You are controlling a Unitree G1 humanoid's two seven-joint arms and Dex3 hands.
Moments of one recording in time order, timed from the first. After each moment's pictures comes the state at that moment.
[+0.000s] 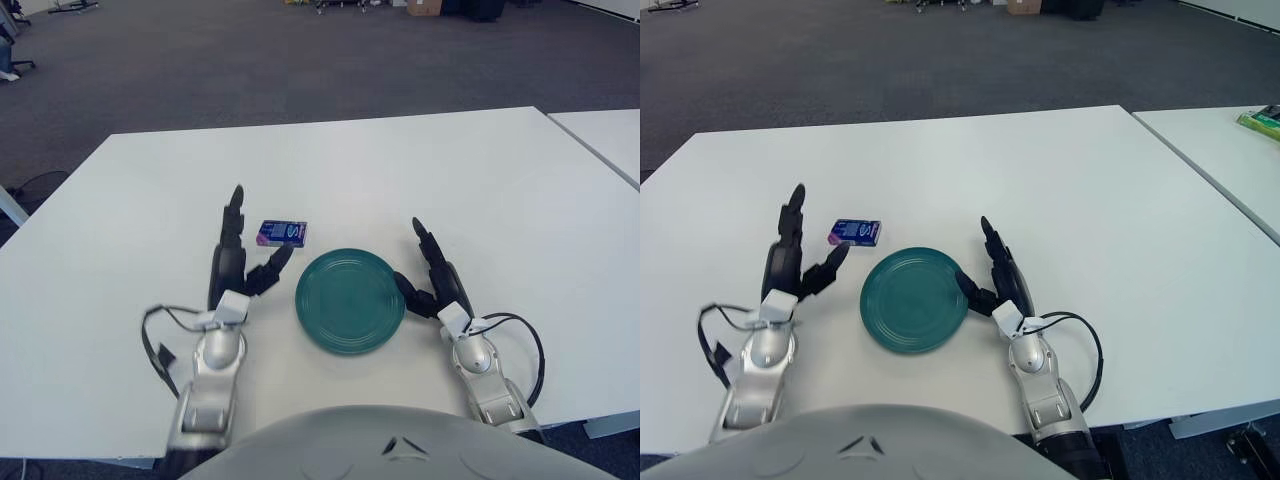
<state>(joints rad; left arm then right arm) 0.16 0.15 -0.02 -0.14 0.50 -0.21 0.24 0.25 -0.12 0.19 0.06 -0.34 -0.22 -0.11</state>
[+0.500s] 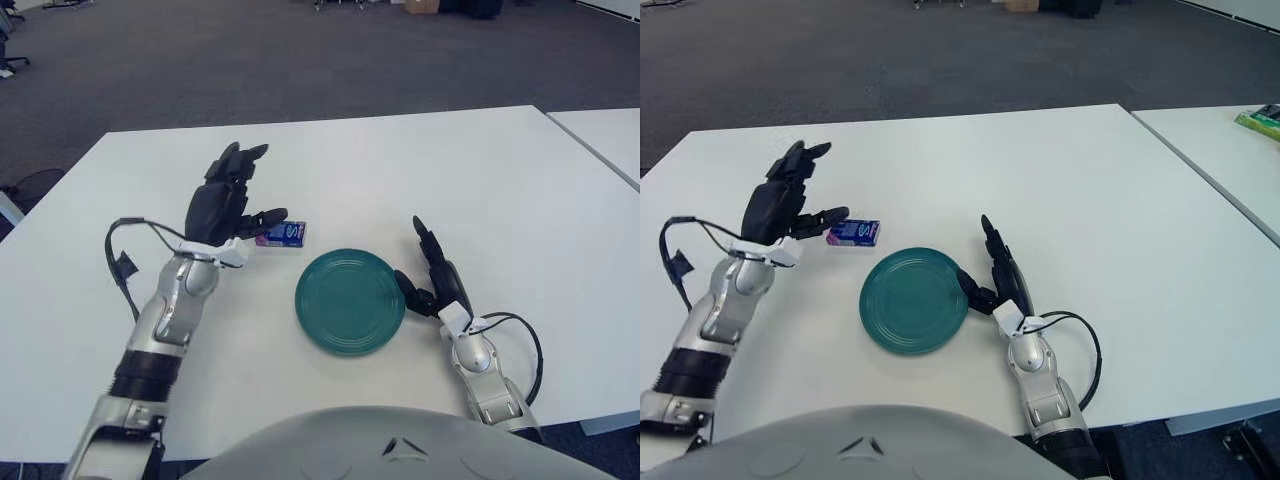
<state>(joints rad) -0.12 0.40 -0.10 -0.03 0.68 -0.24 0.11 0.24 -0.12 0.18 0.09 -0.32 -0.25 -0.12</state>
